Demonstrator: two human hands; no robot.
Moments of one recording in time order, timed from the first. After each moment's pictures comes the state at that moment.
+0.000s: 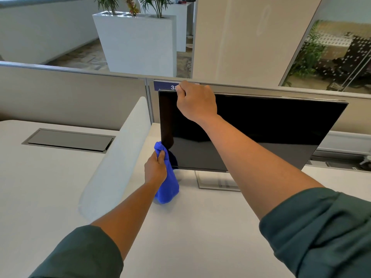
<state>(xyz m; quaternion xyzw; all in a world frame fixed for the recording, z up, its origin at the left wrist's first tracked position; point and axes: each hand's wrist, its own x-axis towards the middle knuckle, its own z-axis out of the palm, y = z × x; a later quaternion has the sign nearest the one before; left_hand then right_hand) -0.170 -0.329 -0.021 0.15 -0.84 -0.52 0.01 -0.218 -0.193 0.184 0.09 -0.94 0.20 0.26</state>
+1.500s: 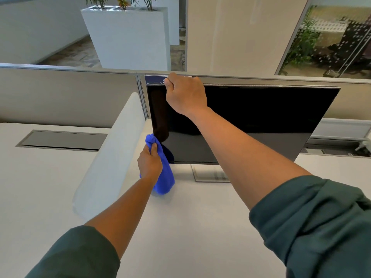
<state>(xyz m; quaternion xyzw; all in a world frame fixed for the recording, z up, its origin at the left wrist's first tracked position) -0.167 -0.321 -0.009 0.19 -0.82 -0.53 0.08 -0.222 -0.193 0.179 0.10 -0.94 0.18 0.27</state>
